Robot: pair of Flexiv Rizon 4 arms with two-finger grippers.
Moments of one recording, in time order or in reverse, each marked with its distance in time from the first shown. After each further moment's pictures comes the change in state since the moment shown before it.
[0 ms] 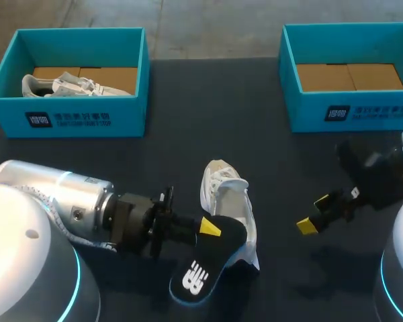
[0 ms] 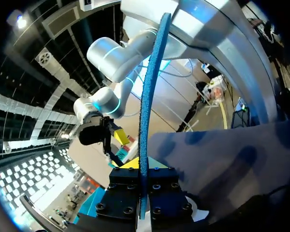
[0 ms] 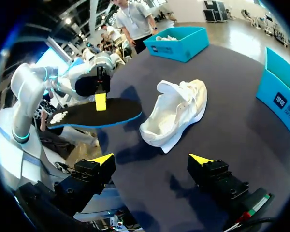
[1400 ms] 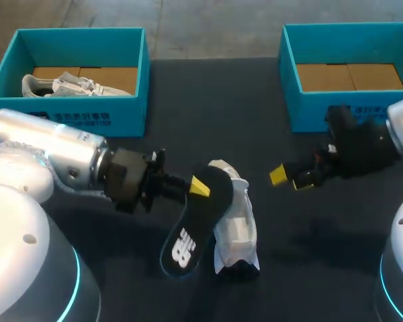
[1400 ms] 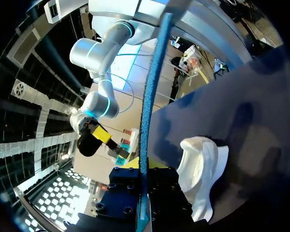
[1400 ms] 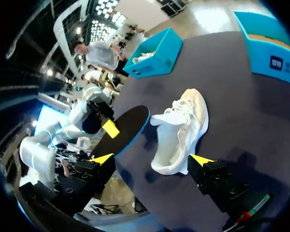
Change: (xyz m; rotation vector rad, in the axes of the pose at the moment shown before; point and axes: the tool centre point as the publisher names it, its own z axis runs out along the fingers) left arm -0.052 0.048 -0.030 -0.078 0.106 0.336; right arm -0.009 0.069 0.006 -0.131 0.124 0.411
